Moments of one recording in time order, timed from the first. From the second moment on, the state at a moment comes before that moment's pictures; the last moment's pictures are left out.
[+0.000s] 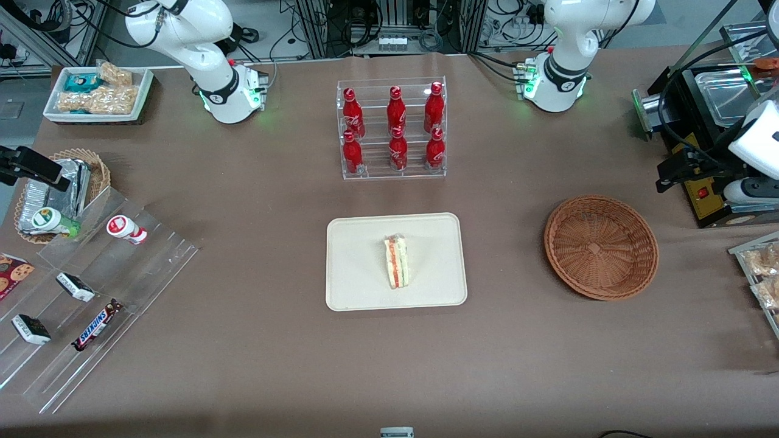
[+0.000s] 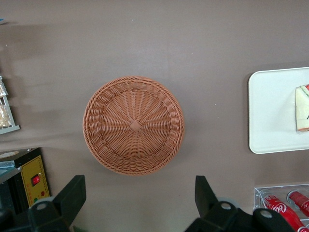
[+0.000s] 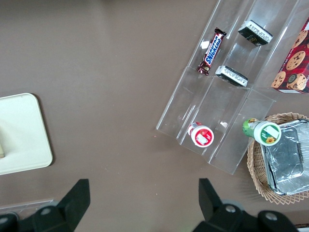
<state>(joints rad) -0.01 0.01 -0.02 -1.59 -0.02 1.61 0.03</state>
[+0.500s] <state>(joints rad) -0.03 0.02 -0.02 -1.59 -0.02 1.56 0.03</state>
